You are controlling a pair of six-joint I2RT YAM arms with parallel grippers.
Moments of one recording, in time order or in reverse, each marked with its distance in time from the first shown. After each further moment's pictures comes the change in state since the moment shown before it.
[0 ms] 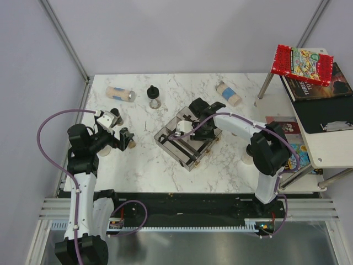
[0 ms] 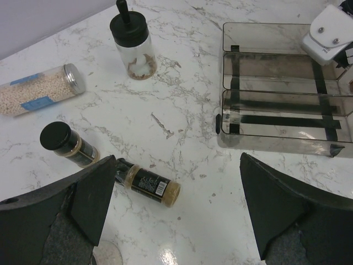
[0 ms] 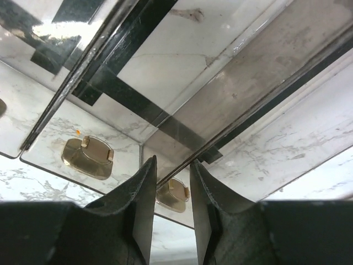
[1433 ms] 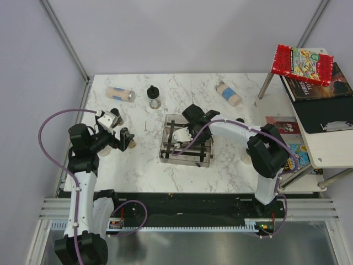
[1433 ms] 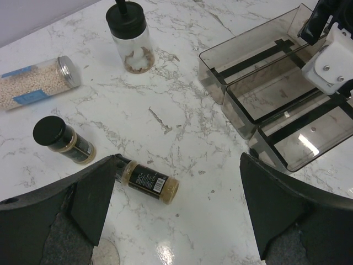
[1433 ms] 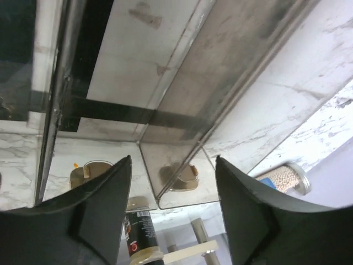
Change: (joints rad) left arm 0.001 0.019 -0.010 -0.001 0.001 0.008; right arm 0.093 -0.014 -0.099 0.217 0.264 -0.304
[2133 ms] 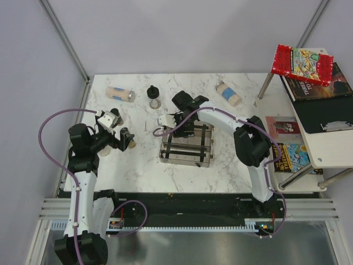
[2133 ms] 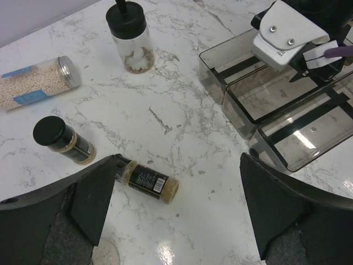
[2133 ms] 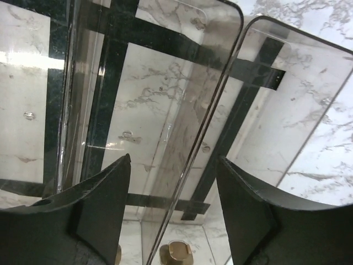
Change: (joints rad) left arm 0.000 0.002 0.000 0.000 0.000 0.001; right arm -0.010 0.221 0.406 -0.178 -0.374 0.212
